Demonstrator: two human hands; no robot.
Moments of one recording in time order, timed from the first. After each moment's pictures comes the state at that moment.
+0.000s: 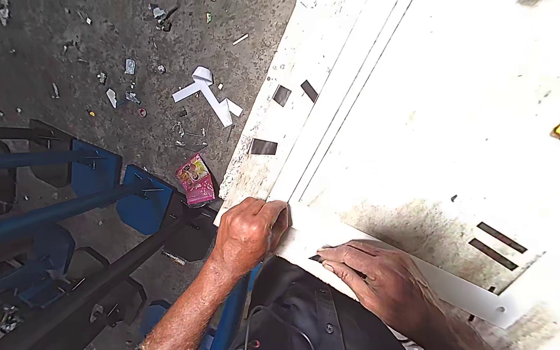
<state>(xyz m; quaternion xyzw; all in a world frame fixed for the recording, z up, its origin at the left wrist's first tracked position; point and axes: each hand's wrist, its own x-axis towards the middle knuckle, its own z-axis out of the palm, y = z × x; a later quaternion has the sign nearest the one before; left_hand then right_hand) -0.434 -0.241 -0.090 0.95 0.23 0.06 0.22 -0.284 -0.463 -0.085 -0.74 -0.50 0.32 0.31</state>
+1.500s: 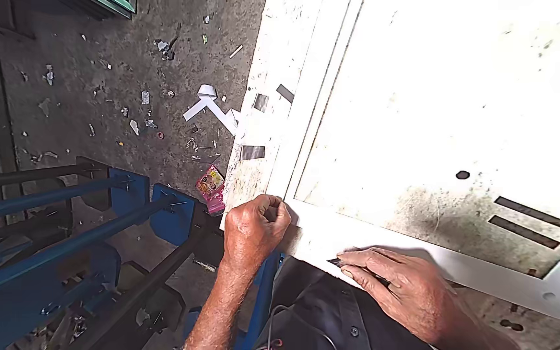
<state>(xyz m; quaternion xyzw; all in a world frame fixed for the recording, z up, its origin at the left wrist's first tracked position) -0.414 -0.249 -0.077 0.90 0.37 -0.02 0.25 -0.300 -0.499 -0.093 -0.76 -0.42 0.31 0.39</state>
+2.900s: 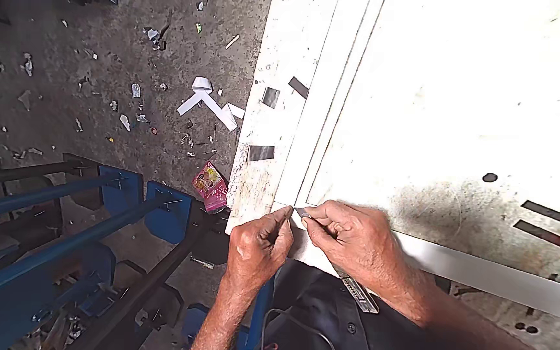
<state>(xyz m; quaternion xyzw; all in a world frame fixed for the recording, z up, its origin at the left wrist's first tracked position) -0.445 -0.246 -0.083 0.84 0.31 0.04 0.43 -0.305 -0.387 -0.099 -0.77 -0.32 0.33 0.44</state>
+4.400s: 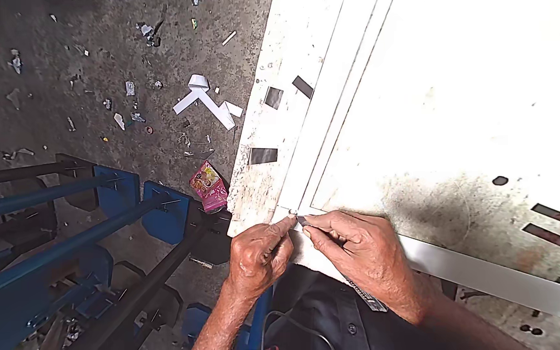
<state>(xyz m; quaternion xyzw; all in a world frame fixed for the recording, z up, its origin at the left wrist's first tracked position) -0.460 -0.245 -0.098 0.88 0.23 0.11 0.40 -0.308 -0.390 -0.102 -0.75 -0.33 0.32 0.46</state>
